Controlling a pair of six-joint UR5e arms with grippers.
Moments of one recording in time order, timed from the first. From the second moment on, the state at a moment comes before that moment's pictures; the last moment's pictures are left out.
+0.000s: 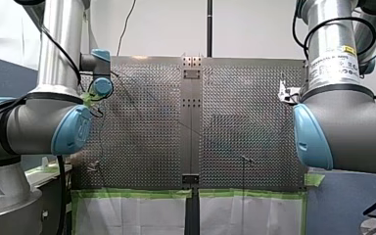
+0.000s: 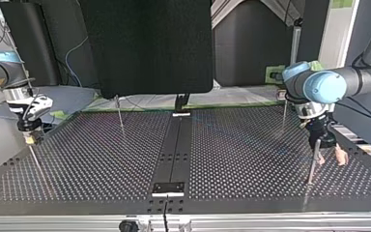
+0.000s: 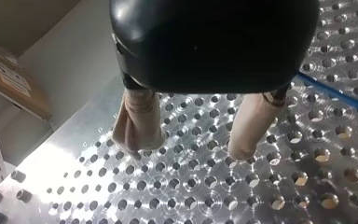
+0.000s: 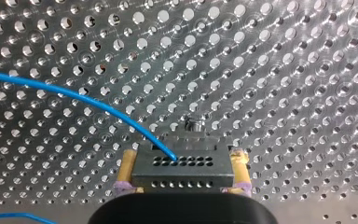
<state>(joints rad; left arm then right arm) 0.13 -1.76 -1.79 -2.55 -1.86 -2.48 1.52 -1.05 1.40 -0.30 1.14 1.63</state>
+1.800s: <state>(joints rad) 0.11 -1.73 -1.86 -2.70 -1.88 -2.64 1.52 -1.05 1.40 -0.30 1.14 1.63</state>
